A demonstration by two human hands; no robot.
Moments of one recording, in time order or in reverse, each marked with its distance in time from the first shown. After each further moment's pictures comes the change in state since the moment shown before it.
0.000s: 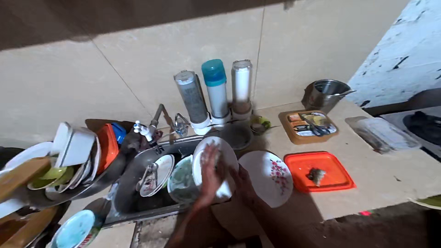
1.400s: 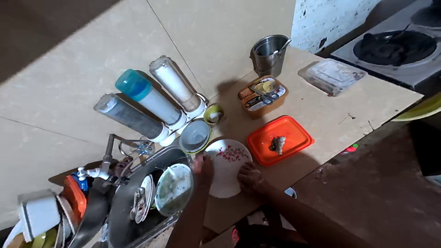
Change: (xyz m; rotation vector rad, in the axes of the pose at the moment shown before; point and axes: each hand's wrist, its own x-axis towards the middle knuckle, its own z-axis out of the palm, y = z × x) left_hand -0.016 -0.013 0.123 0.567 -0.476 0.068; right_hand -0.039 0.081 -0.194 -0.988 -0.159 -0.549
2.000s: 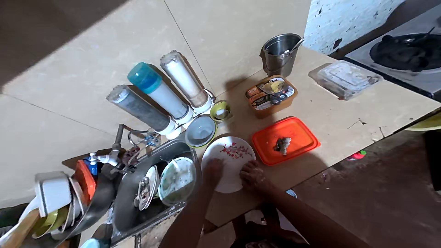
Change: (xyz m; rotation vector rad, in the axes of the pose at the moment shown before) left_hand -0.026 0.012 -0.012 -0.082 -0.066 0.149; right_hand 0.003 -0.005 -0.004 -0.015 -0.019 -0.009
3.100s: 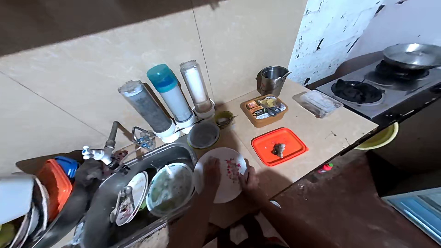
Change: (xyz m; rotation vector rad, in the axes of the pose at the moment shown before) left_hand -0.003 -0.016 -0.013 -0.022 -0.194 -0.097; right_hand 0.025 -0.077 0.030 0.169 0.169 0.977
